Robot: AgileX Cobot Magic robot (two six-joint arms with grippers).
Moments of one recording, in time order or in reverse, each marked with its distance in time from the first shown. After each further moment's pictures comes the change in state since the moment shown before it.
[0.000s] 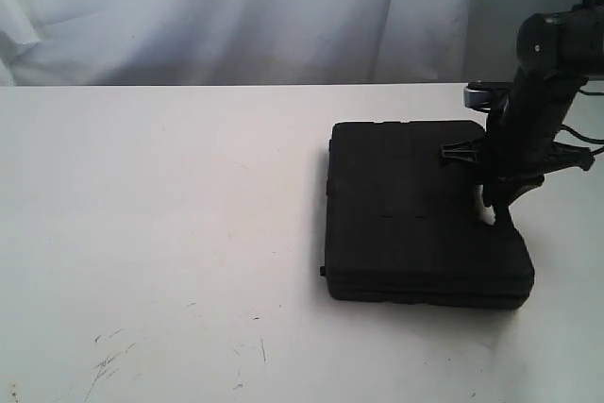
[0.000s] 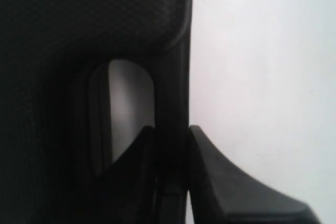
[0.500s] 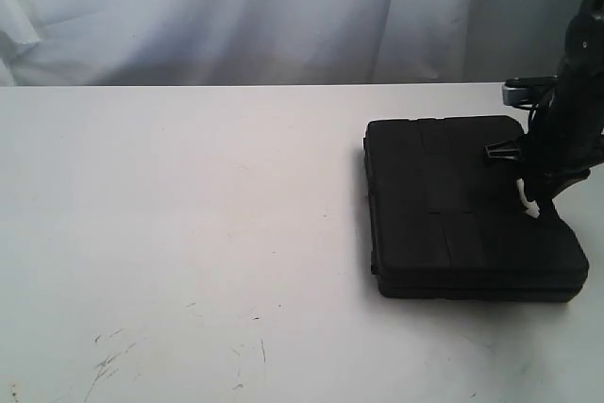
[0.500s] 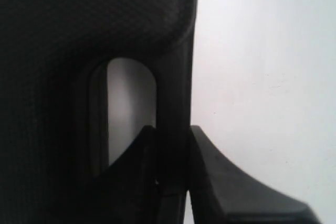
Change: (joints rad) left arm 0.000 0.000 0.000 0.000 0.000 0.000; right arm -0.101 0.000 0.000 -0.037 -0.017 -0.155
